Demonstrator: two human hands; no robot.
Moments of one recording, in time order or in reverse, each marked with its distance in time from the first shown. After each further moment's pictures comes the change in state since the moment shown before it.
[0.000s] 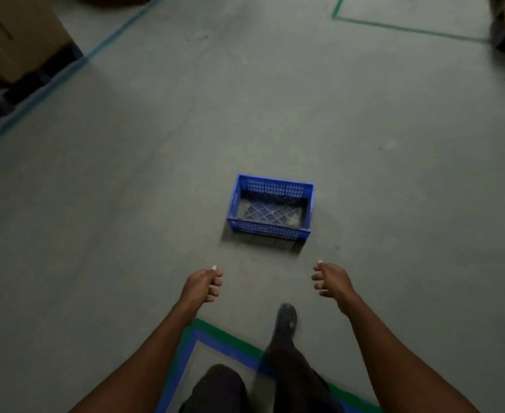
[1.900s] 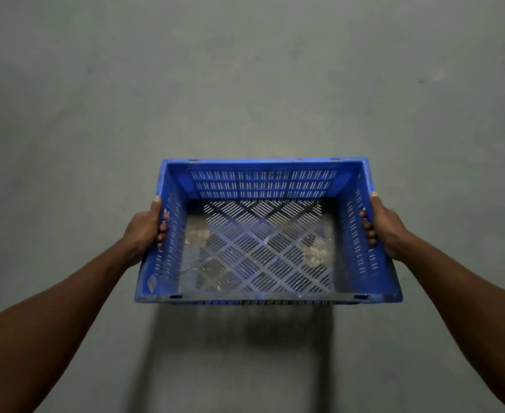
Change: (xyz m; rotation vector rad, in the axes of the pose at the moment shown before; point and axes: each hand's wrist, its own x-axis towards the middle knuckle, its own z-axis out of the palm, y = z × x) left_hand 0.758 0.025 0.063 0.196 0.013 0.183; right_hand 0.676 -0.005 0.068 0.173 0.274 -0.029
